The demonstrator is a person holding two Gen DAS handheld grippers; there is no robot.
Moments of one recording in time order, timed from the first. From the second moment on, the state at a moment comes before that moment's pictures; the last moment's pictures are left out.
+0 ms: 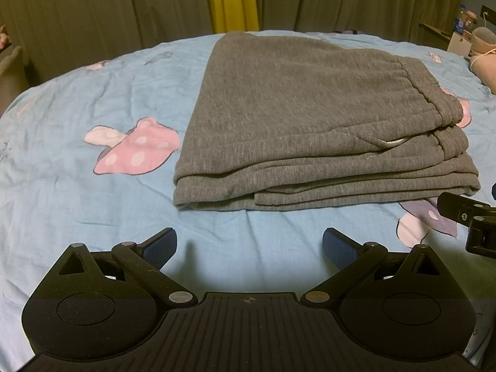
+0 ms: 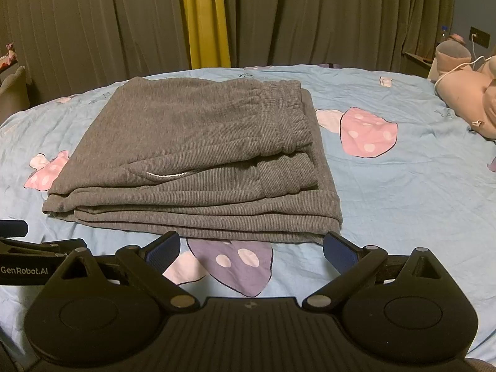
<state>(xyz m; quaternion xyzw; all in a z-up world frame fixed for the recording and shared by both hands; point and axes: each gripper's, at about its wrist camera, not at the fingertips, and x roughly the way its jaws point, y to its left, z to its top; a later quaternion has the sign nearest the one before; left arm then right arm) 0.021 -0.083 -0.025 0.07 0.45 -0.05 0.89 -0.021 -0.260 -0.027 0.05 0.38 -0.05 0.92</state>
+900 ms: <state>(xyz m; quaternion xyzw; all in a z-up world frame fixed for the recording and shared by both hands) 0.021 -0.082 -0.024 0.07 0.45 -0.05 0.89 -0.021 -0.260 -0.028 0.04 0.38 -0.05 0.92</state>
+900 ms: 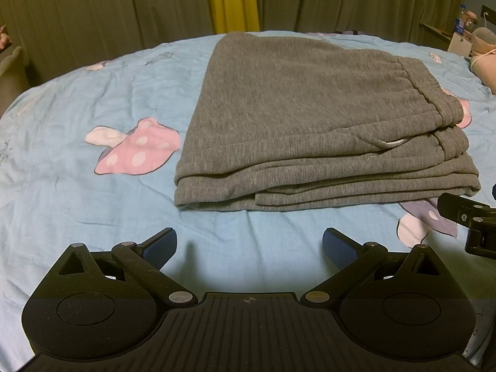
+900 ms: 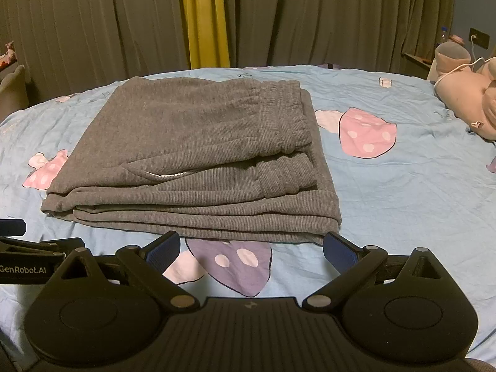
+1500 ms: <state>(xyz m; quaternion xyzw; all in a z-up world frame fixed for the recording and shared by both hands) 0.020 -0.083 -0.023 0.07 0.45 -0.04 0.89 -0.020 -0.260 -0.028 0.04 0.38 -0.05 0.92</state>
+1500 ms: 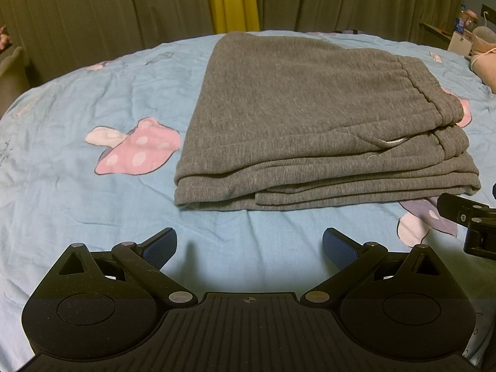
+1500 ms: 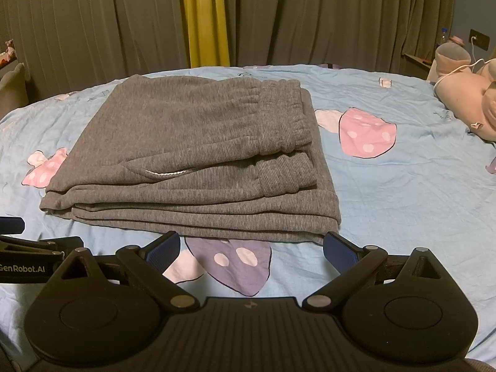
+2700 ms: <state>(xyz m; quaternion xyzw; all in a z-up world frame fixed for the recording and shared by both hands) 0.020 -0.083 -0.022 0.07 0.45 -0.05 0.89 -0.020 -0.258 -0.029 0.03 0.38 -0.06 0.92</state>
